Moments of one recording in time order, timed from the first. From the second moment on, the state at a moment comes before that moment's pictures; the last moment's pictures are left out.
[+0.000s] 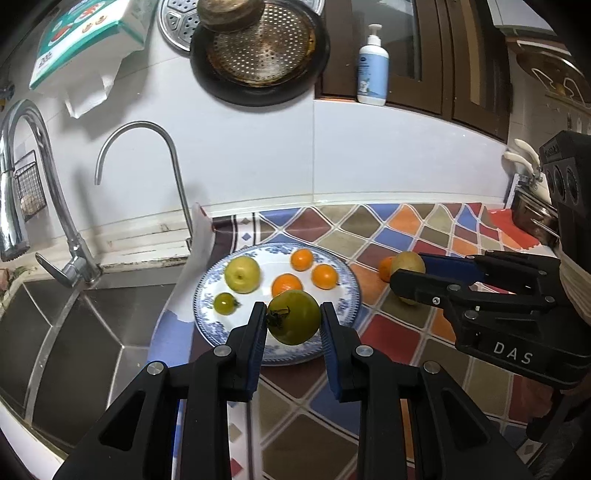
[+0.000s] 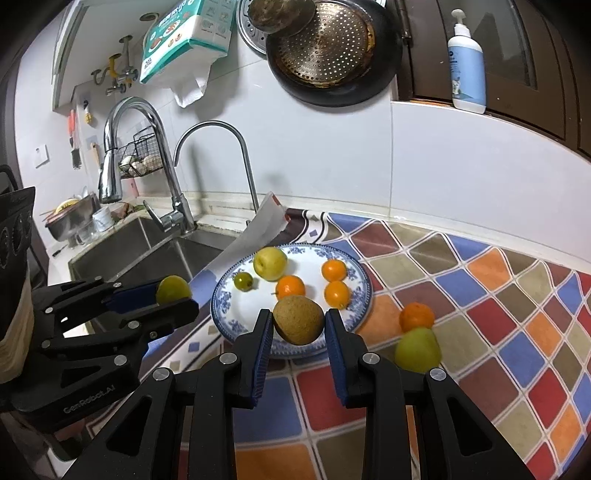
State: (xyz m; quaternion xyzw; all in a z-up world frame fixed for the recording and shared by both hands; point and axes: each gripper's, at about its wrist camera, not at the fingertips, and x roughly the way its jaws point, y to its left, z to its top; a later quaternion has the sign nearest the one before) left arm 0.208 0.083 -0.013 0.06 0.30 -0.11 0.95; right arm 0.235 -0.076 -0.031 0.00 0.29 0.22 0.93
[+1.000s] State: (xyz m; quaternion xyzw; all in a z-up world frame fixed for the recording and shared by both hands) left arm 0.293 0.108 -0.066 0.06 0.35 -0.11 0.93; right arm 0.324 -0.038 -0.078 -0.01 0.36 0.21 0.91
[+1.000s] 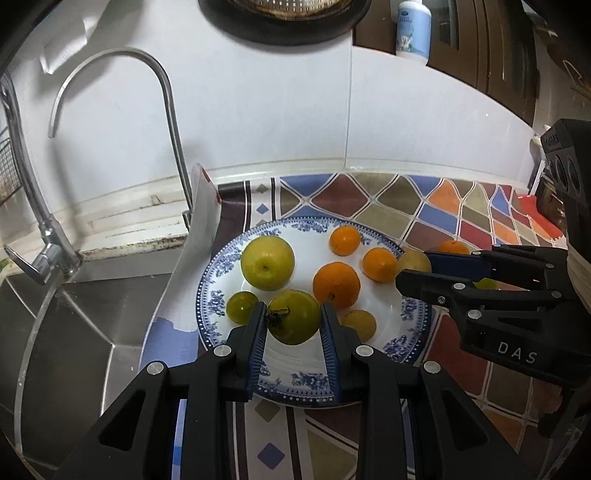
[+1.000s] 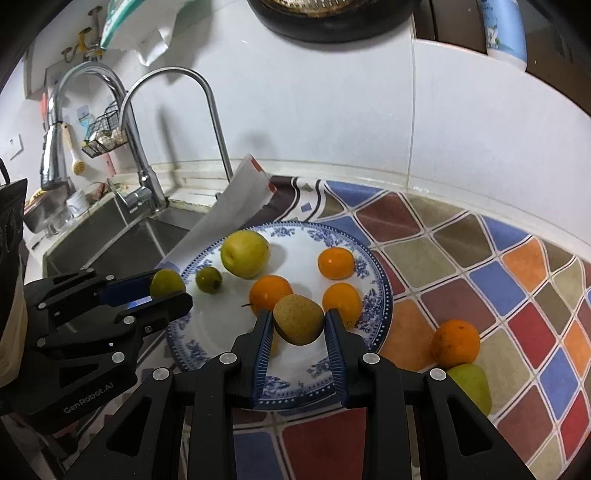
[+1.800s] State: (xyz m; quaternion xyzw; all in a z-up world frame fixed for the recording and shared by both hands) left arm 0.275 0.099 -0.053 0.06 0.34 -0.09 0.93; right arm 0.312 -0.054 -0.070 -0.01 0.34 0.18 0.92
